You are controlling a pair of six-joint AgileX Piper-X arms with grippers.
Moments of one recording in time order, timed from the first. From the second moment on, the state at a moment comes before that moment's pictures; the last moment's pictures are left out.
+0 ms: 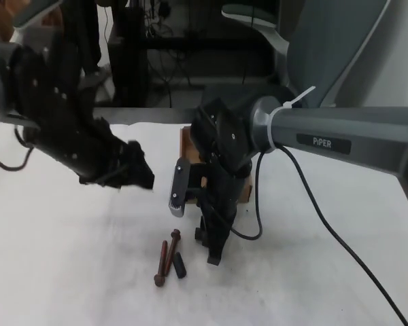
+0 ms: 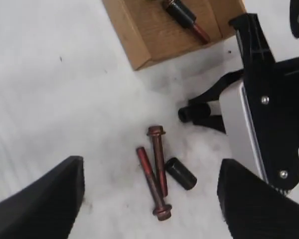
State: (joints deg) left arm -11.9 88.8 -61.9 42.9 26.8 4.1; right arm 36.6 121.5 -89.2 50.2 -4.7 -45.9
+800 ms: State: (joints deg) left arm -24.9 96.5 -61.7 36.9 19.8 0.0; right arm 25.3 101.7 -72.7 46.0 -23.6 -27.7
